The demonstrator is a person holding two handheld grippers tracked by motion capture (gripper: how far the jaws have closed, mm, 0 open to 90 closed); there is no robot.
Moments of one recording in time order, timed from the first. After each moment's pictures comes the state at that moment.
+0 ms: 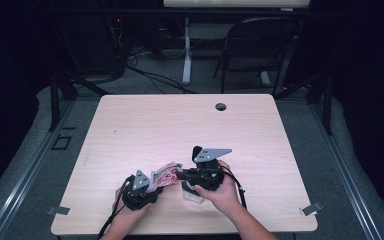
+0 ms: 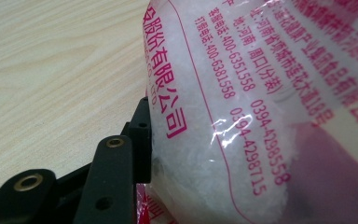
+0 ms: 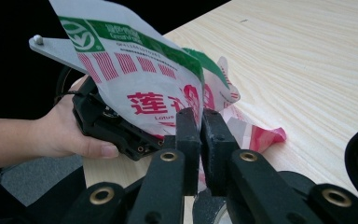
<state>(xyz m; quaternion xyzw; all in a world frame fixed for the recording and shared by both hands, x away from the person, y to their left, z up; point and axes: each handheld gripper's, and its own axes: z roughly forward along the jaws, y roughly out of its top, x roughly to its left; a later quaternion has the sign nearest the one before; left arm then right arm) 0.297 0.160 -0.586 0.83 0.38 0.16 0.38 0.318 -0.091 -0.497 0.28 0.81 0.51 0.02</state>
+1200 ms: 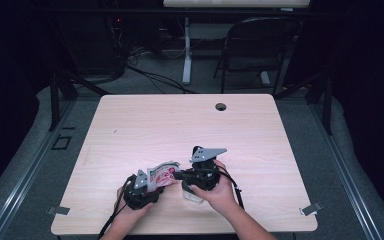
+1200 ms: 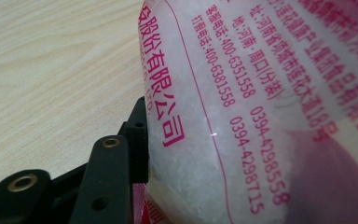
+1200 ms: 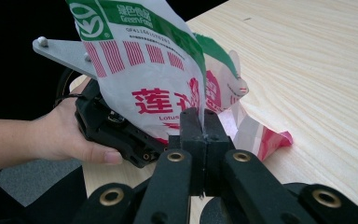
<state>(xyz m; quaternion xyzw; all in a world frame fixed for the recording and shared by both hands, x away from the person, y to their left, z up) 0.300 0.158 -0.588 0.83 0.38 0.17 0.37 0.319 -0.081 -0.496 0.28 0.82 0.50 0.02</state>
